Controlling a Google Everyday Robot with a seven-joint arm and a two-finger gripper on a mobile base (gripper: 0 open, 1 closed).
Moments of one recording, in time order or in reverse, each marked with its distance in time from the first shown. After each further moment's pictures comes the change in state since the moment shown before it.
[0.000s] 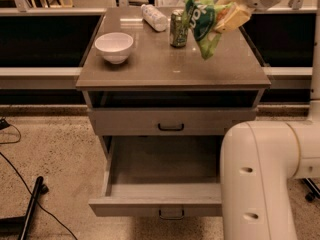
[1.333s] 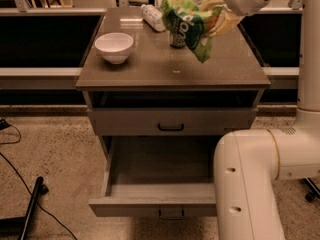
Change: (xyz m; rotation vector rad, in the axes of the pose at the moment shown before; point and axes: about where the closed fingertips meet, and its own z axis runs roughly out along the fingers) arm -0.037 0.024 0.013 0.008 0.004 -0.449
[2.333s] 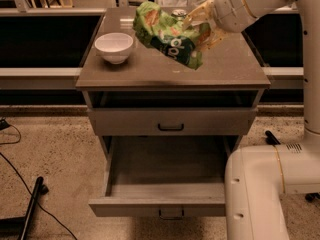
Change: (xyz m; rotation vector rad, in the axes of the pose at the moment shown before) arm -0.068 0.037 -0.002 0.031 -0.080 -0.507
